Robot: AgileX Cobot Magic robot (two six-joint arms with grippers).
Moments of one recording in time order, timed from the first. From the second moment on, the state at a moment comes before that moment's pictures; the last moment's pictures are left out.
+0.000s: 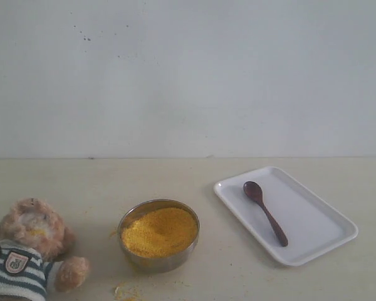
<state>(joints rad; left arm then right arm) 0.57 1.78 -0.47 -1.73 0.94 1.64 0.38 0.01 0.00 0.08 0.04 0.00</state>
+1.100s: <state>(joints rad) 0.84 1.02 -0.36 -1.66 1.21 1.28 0.38 0.01 0.00 0.08 0.04 0.00</state>
